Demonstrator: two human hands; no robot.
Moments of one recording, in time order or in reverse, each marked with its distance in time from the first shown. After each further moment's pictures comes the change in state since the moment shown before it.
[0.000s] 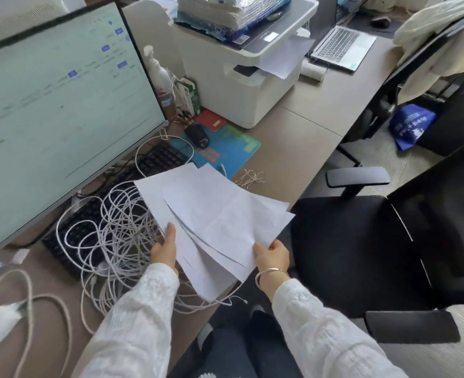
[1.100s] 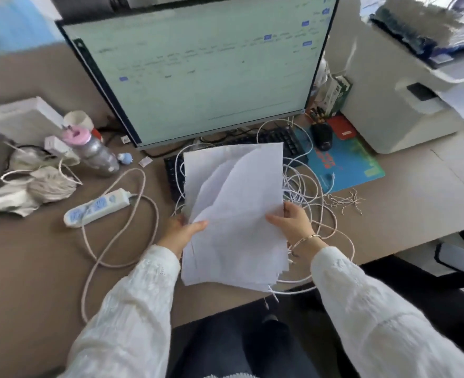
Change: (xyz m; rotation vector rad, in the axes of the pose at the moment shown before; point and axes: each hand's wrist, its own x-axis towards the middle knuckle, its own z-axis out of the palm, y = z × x) left_hand -0.042 -0.006 -0.155 -0.159 0.012 0.202; right_hand -0.058 -0.066 0.101 -0.406 -0.841 -0.457
